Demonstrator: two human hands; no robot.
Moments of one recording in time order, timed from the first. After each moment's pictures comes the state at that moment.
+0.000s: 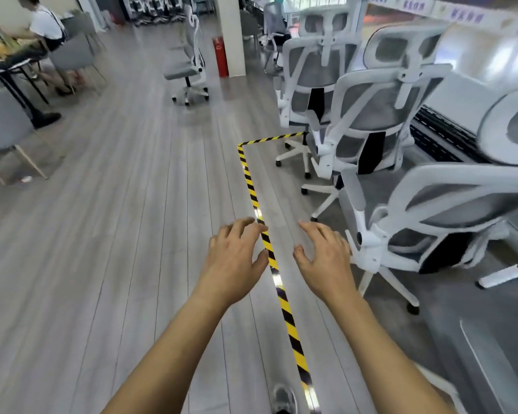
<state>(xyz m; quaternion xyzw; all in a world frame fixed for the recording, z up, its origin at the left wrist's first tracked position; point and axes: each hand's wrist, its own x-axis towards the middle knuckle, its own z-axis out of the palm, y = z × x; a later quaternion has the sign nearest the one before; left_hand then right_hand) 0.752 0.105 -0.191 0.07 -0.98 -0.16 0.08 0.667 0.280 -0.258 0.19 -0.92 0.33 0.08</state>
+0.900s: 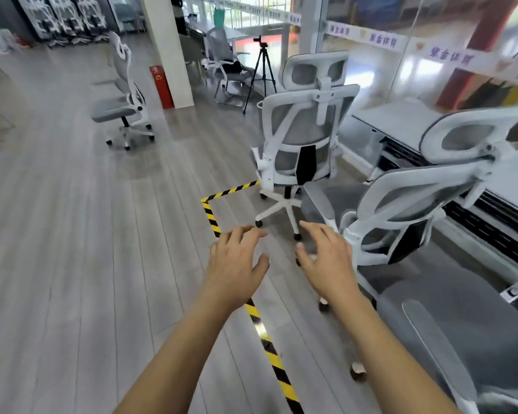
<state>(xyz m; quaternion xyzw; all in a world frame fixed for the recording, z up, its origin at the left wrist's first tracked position) 0.135 -0.226 -0.179 -0.05 -0.97 -0.20 0.10 0.080 -0.029 -0.230 0.09 -0.94 0.31 0.13</state>
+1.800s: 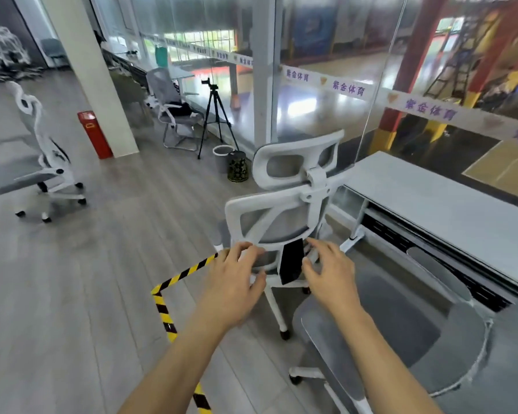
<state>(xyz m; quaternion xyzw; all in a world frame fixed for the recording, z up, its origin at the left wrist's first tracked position) -0.452 -0.265 -0.162 -0.15 -0.96 -0.22 0.08 -0.482 -0.047 -0.215 -0.03 -0.94 0.31 0.16</state>
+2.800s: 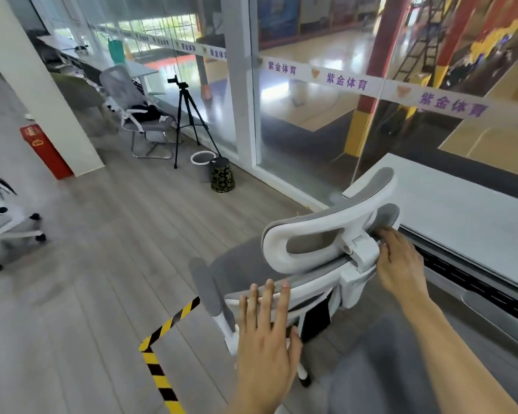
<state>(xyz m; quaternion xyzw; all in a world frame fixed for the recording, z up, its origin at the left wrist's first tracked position) -0.704 -0.262 -0.257 -0.19 -0.95 -0.19 0.14 -0.776 0.026 -0.223 -0.21 -0.93 0.23 0.18</state>
